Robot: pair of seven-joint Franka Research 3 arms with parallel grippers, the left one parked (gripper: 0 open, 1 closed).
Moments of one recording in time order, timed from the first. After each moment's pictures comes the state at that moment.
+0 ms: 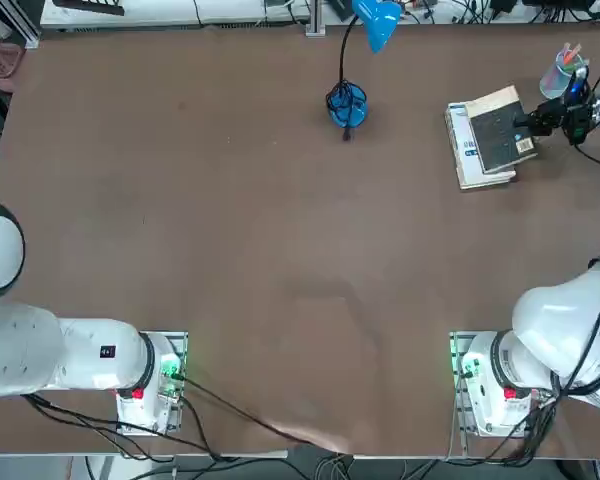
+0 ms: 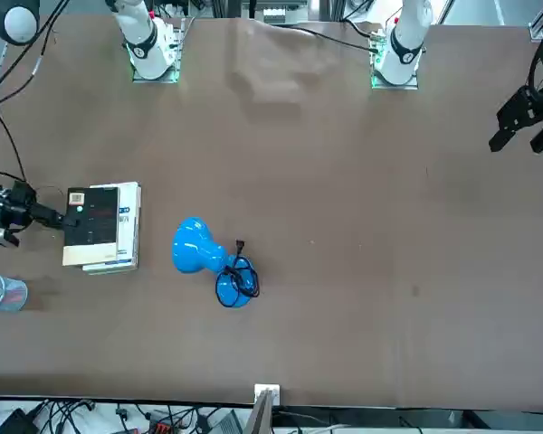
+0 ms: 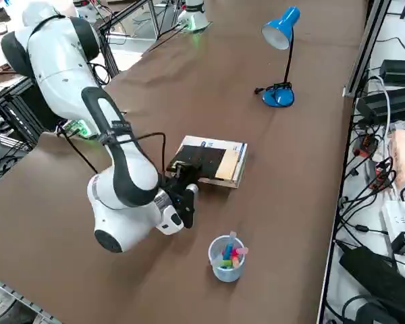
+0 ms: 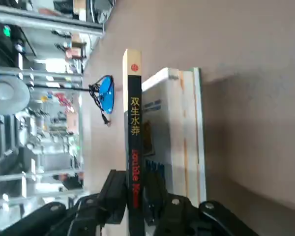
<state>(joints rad) -0.60 0.90 -0.09 -1.38 0.92 1.44 -0.96</state>
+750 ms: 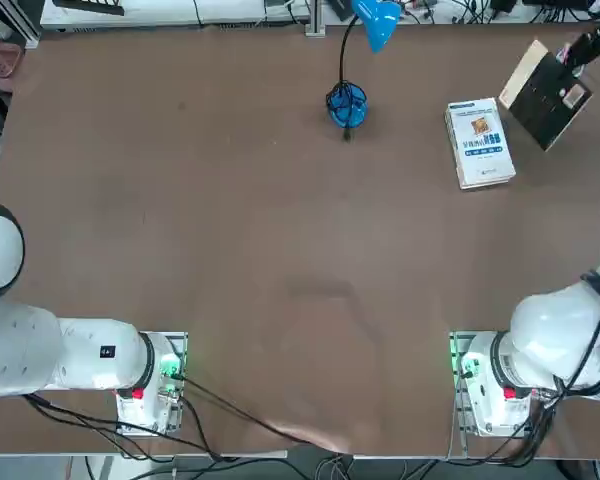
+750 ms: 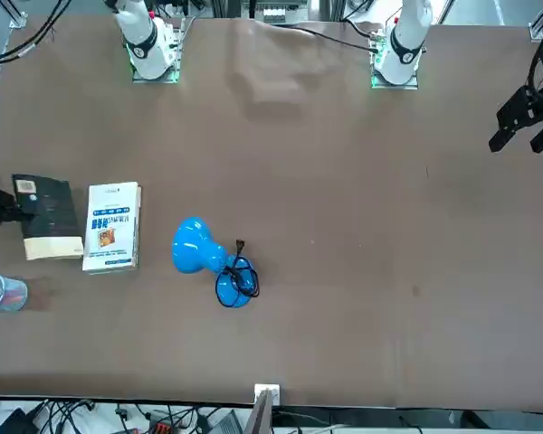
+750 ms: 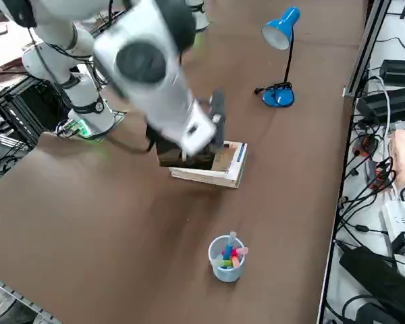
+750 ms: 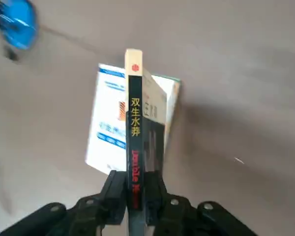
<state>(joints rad) -0.35 0.53 -0.07 -1.27 0.26 1.54 -0.78</state>
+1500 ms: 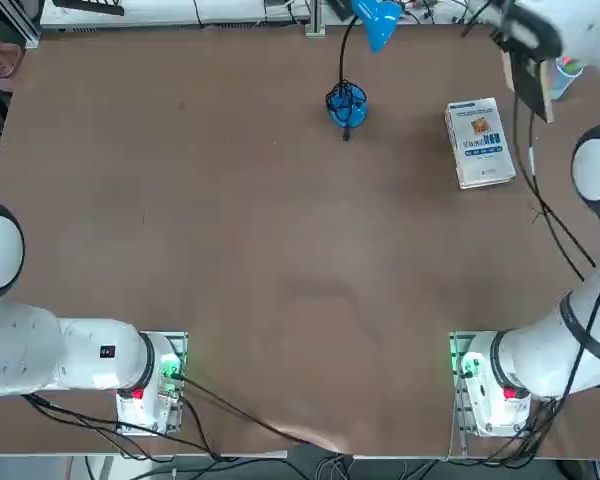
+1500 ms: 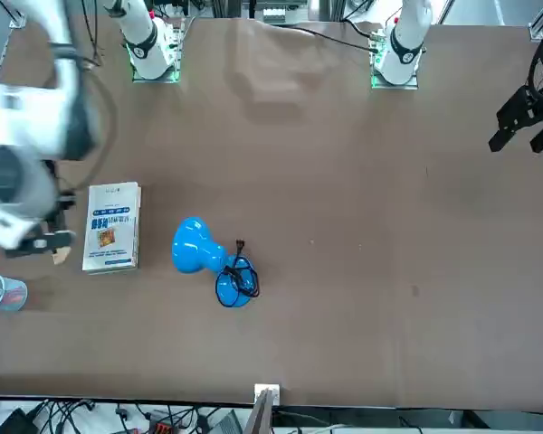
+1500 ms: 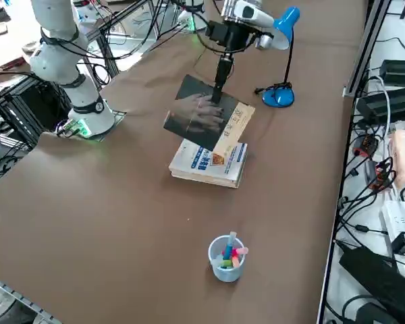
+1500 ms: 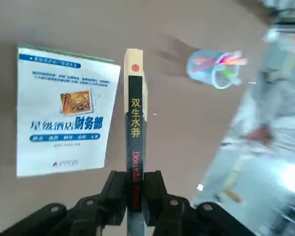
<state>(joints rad) 0.28 0.37 -0.06 -1.56 -0.67 1.61 0.13</state>
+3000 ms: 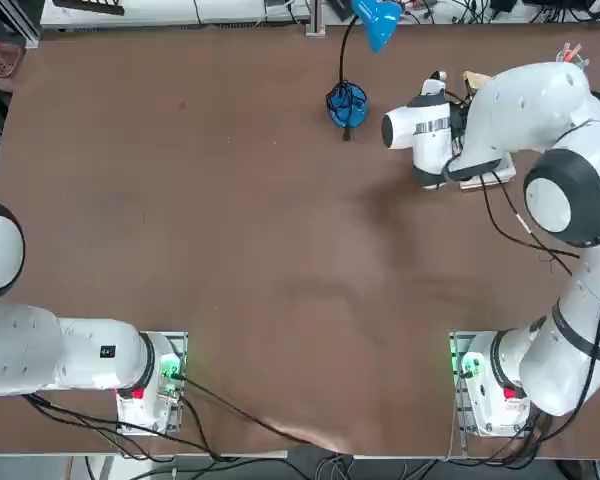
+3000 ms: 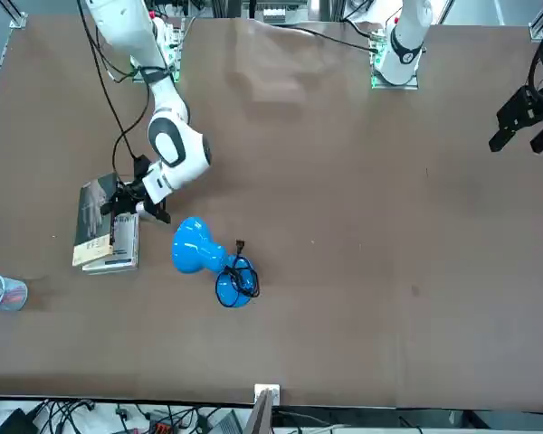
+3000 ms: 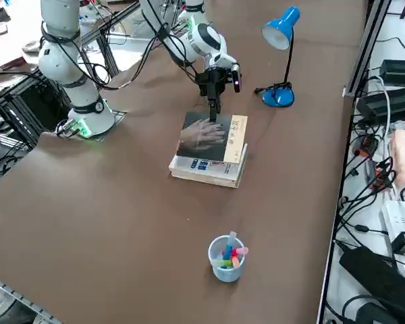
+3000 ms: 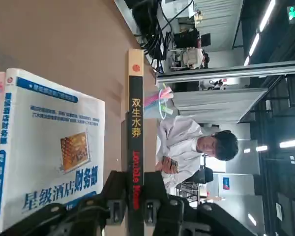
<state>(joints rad) 0.55 0.48 -0.06 -2.08 -1.30 1.74 1.09</state>
